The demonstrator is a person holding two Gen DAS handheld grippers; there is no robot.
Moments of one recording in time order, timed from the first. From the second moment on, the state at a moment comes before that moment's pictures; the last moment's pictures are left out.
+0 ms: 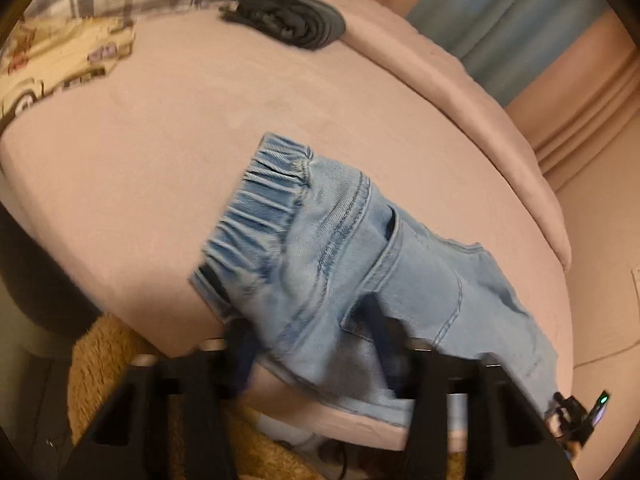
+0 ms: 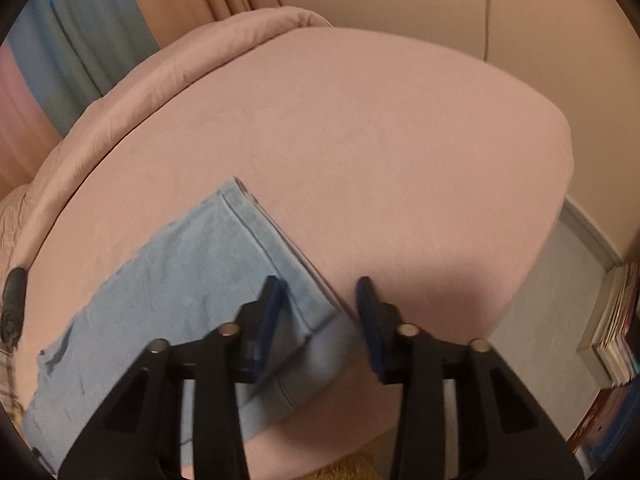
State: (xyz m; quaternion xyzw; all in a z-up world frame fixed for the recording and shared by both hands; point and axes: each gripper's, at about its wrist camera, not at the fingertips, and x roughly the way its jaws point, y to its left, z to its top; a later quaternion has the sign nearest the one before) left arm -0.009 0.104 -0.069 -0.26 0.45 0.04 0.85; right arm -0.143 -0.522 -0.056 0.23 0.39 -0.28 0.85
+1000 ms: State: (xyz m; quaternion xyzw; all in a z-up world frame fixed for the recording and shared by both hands) left arm -0.026 0.111 -0.062 -0.23 0.49 0.03 0.84; right arm -0.141 -0.501 -0.044 0.11 0.43 -0.31 0.84
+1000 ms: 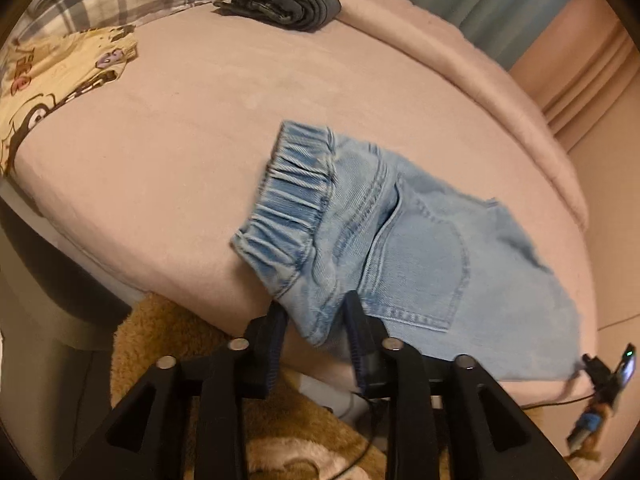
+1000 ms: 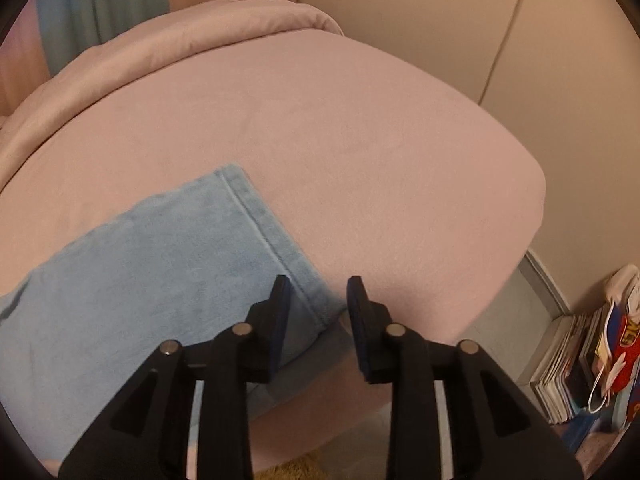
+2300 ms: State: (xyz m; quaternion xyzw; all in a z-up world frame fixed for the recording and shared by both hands) left arm 0.024 0.064 -0.061 -0.12 0.45 0.03 0.89; right arm -0.126 -0.436 -0.069 0.05 0.45 -0.25 0.86
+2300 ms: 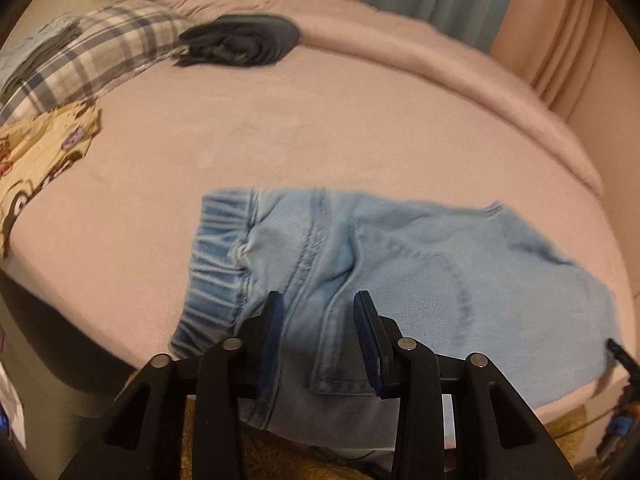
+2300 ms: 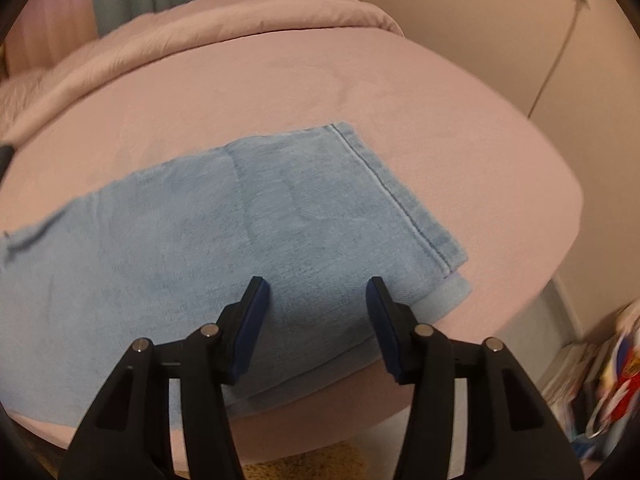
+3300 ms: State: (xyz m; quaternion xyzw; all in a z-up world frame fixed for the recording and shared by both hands) left arm 0.030 0.086 -0.072 -0.14 0.45 0.00 0.88; right arm 0.057 -0.130 -0.064 -0.06 0.51 0.17 0.84
